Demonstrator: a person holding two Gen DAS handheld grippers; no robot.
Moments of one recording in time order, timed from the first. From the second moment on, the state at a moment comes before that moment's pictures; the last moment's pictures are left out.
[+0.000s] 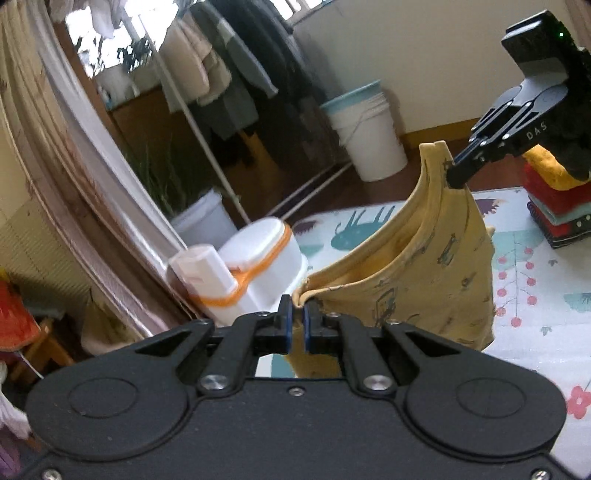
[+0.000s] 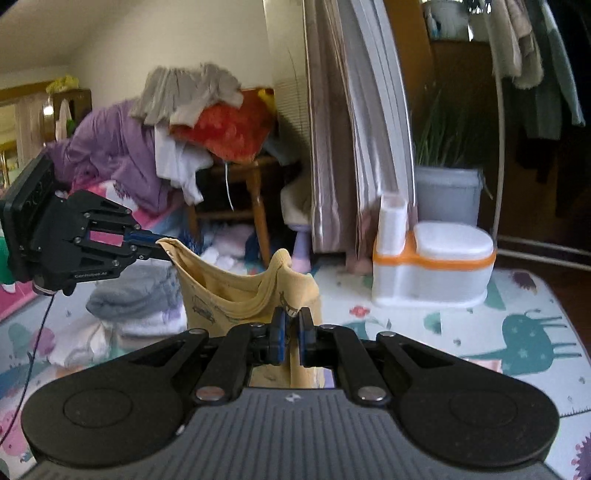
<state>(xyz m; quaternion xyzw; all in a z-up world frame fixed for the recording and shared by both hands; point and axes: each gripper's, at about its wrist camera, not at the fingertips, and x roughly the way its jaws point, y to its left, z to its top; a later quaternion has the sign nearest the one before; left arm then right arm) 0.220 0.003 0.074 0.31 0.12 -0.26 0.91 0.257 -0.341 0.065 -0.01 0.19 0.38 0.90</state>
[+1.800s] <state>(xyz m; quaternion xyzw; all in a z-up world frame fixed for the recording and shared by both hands) 0.266 0.052 -0.195 -0.03 0.50 -0.21 0.84 0.158 -0.253 -0.211 -0.16 0.48 0.47 0.72</state>
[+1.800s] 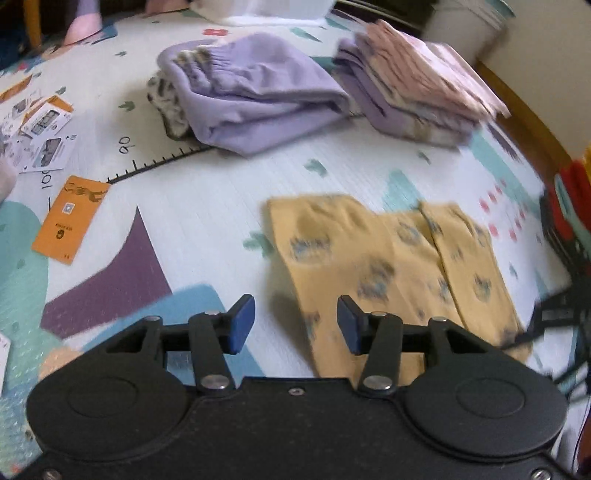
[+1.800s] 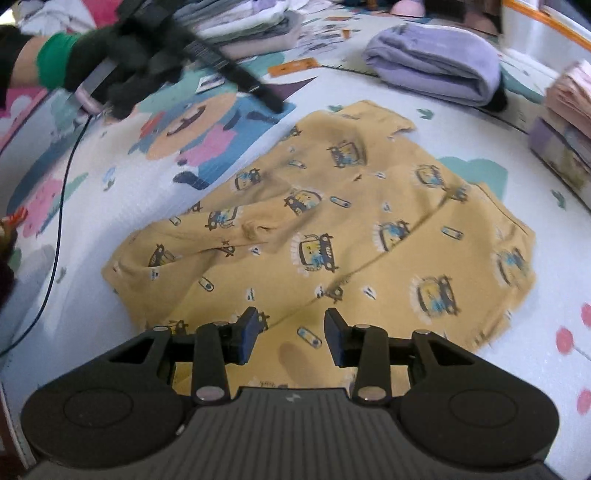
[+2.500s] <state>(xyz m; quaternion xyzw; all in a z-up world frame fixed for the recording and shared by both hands) 0.340 0.036 -0.223 -0.06 0.50 -0.18 0.84 0.156 -0.242 -0.226 -0.18 0.47 0.50 0.71</state>
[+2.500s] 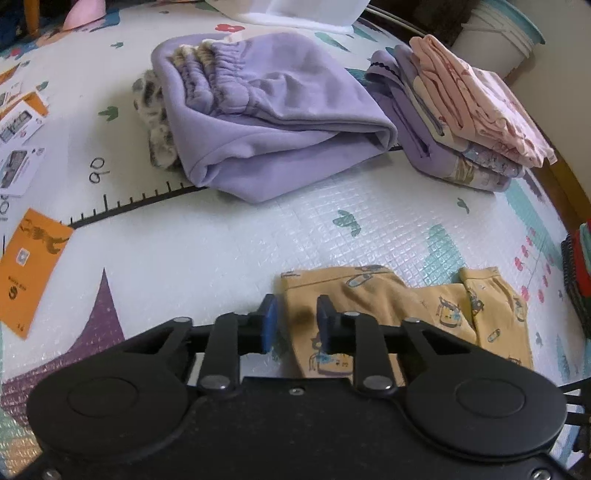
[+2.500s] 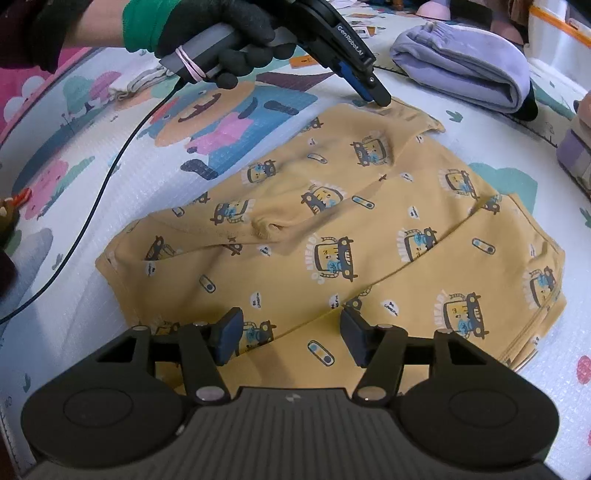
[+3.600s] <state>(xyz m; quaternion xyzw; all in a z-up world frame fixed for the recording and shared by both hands) 0.210 0.206 -0.162 -0.01 0.45 -0.03 0.89 0.147 -0.229 -0.228 -0.23 0.46 0.50 0.70</state>
